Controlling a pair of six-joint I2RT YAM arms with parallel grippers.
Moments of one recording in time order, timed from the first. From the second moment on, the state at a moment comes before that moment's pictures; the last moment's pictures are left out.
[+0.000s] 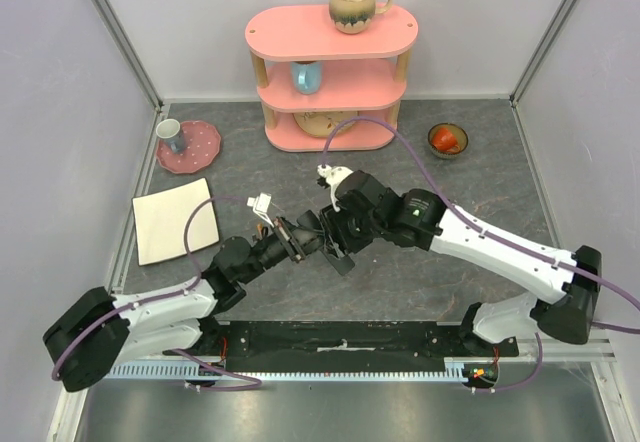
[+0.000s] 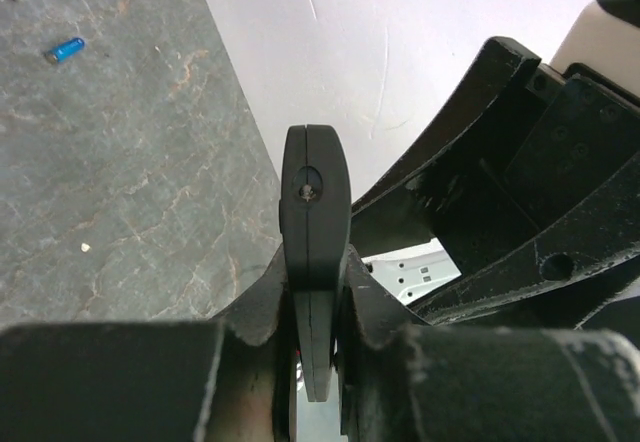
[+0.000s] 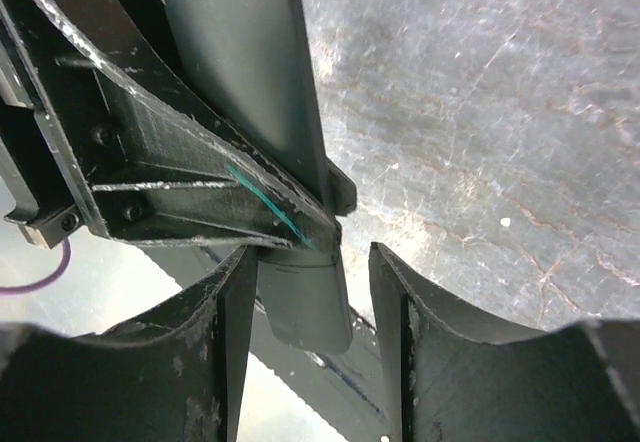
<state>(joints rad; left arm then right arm) -0.88 1.02 0.19 0.94 0.10 -1.19 1.04 1.39 1.33 -0.82 0.00 0.43</state>
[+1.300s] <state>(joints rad) -0.75 1.34 0.88 -0.39 -0.04 -1.10 1.16 1.22 0.87 -0.23 0.44 0.37</state>
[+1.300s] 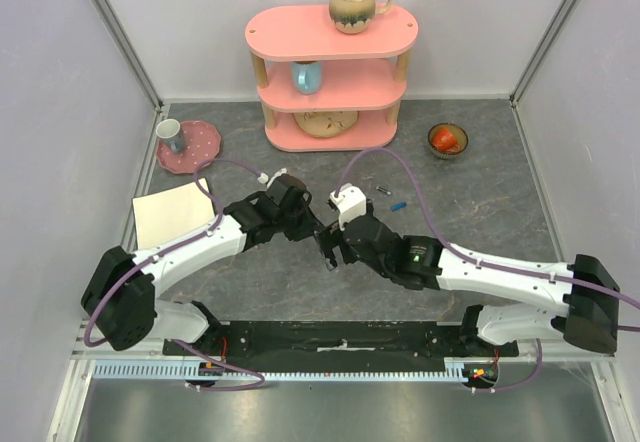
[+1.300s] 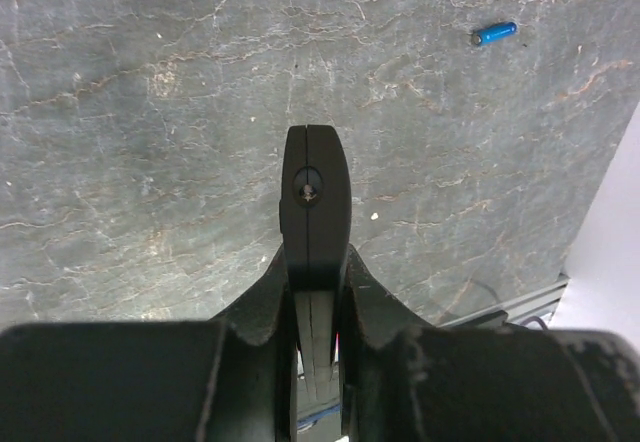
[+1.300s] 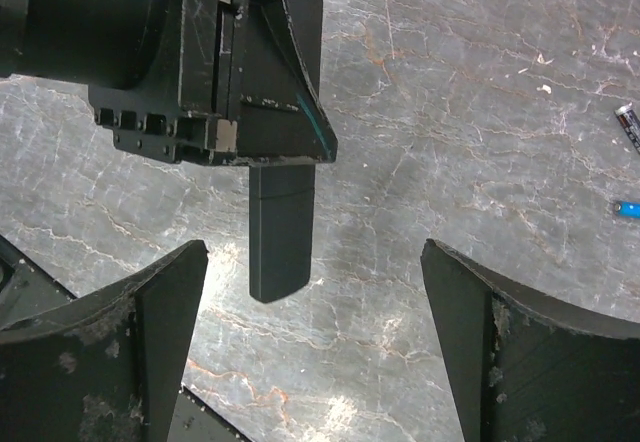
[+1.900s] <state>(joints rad) -0.76 1.28 0.88 -0.37 0.05 -1.22 1.20 1.42 0.92 -0.19 0.54 0.31</state>
